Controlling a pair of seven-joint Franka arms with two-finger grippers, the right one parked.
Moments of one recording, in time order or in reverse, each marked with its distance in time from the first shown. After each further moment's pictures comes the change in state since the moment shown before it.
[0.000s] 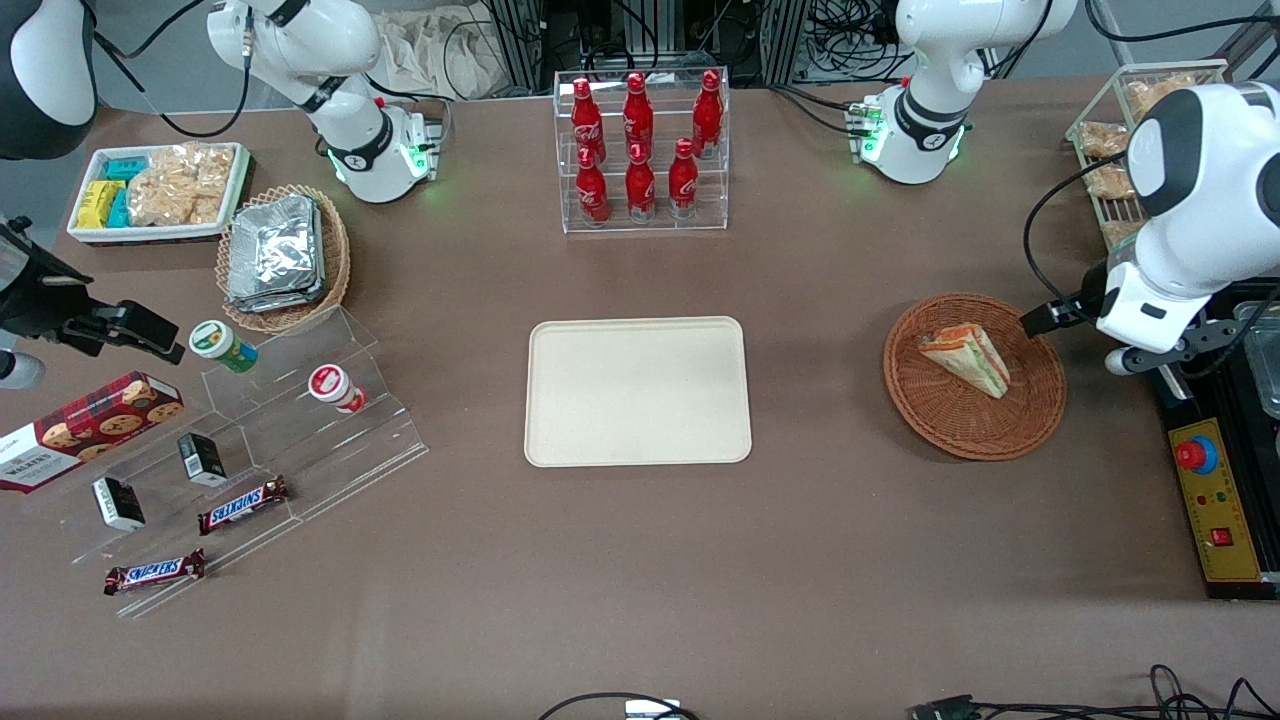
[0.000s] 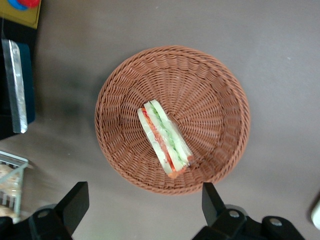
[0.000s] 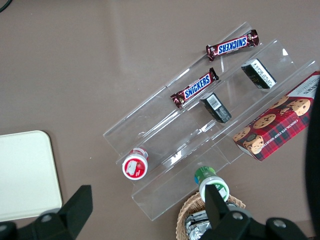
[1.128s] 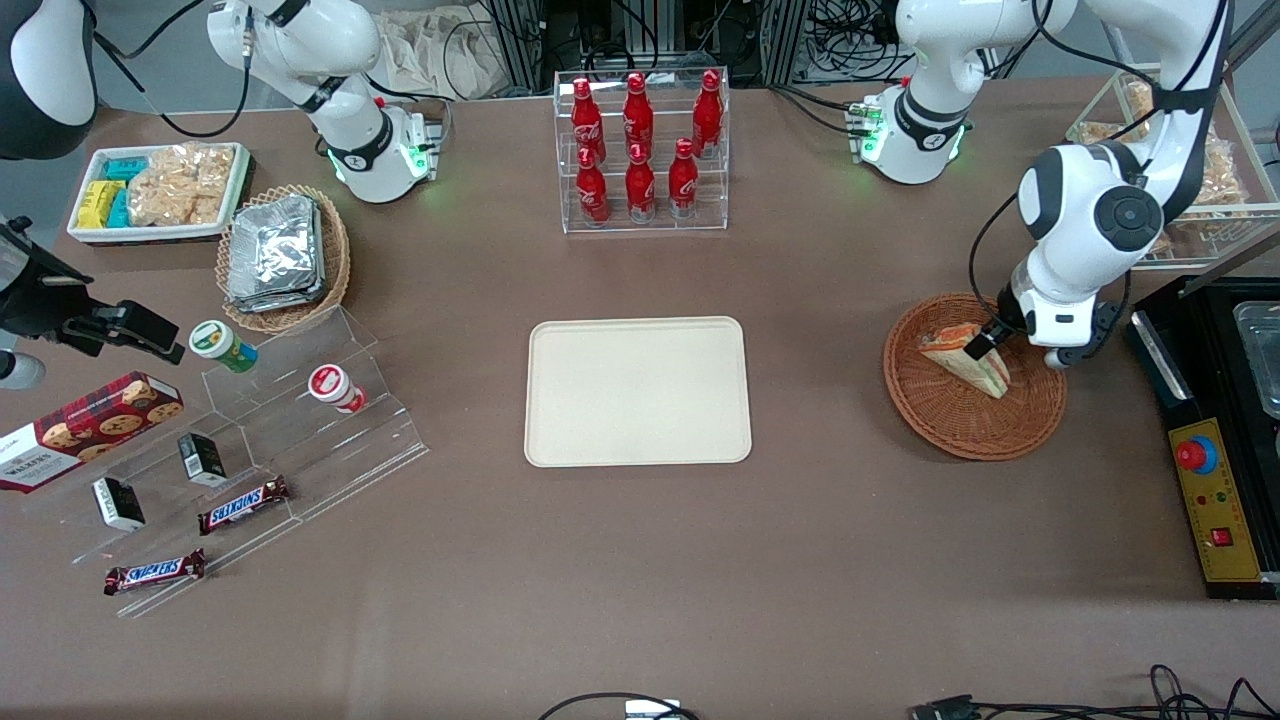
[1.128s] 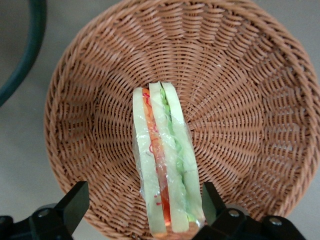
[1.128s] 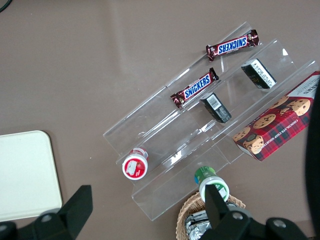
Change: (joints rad) arm -0.001 0.050 0.001 -0.423 -0.001 0.568 -0.401
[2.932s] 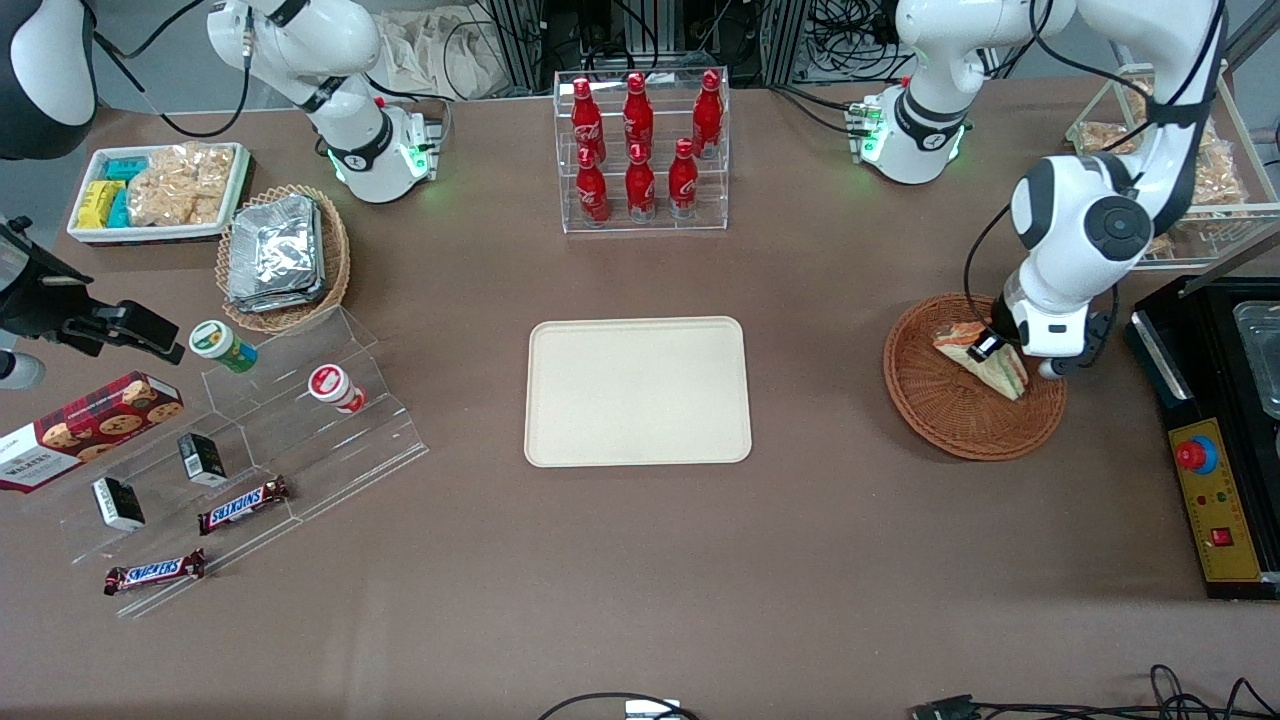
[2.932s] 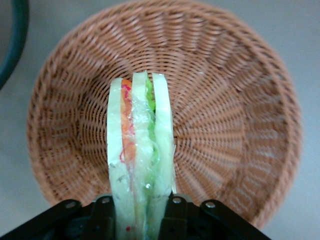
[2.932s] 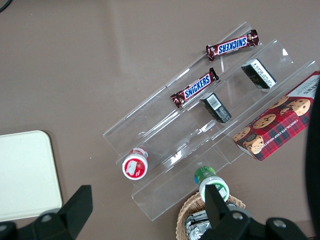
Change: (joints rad) arm -0.008 0.008 -0.024 0.108 0.001 -0.109 0.018
